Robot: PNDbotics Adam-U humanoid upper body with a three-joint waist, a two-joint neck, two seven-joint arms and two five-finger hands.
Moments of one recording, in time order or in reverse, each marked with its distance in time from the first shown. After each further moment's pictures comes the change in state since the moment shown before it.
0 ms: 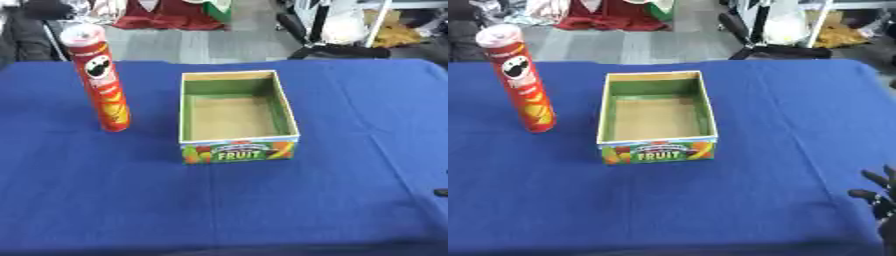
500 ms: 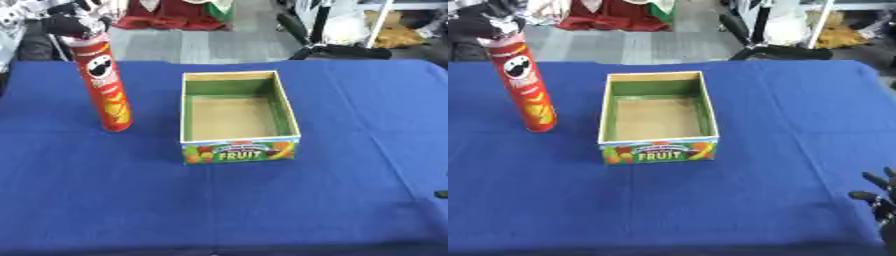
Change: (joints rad) left arm -0.005 -0.033 -0.023 0.020 -0.112 -0.012 -0.011; right arm 0.002 0.000 0.002 0.001 0.000 0.001 0.001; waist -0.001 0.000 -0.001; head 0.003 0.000
